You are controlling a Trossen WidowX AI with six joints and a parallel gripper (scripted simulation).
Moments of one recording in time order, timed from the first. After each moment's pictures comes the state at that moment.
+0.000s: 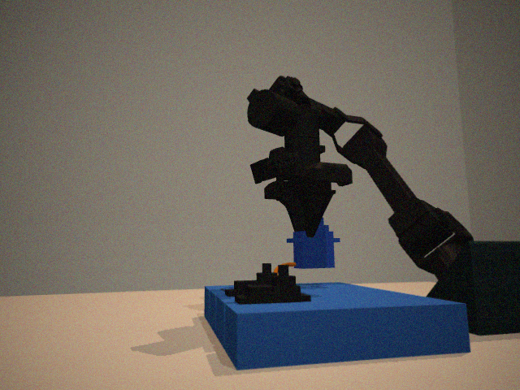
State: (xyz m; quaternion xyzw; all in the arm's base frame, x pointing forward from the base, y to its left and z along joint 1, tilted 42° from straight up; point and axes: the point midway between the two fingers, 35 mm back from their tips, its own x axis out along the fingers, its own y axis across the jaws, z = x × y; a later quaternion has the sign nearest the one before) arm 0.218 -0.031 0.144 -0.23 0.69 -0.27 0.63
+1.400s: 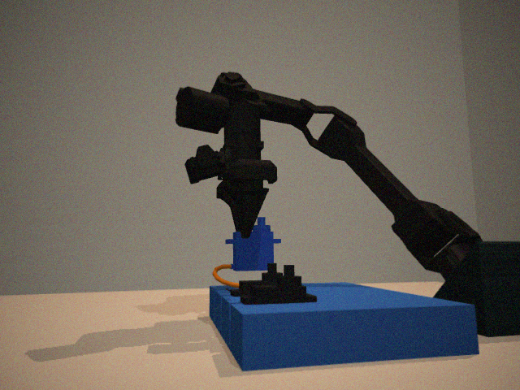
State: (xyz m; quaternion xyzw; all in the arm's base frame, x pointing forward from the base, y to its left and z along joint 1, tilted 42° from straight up) arm 0.322 -0.054 0.149 -0.17 0.67 -0.32 0.65
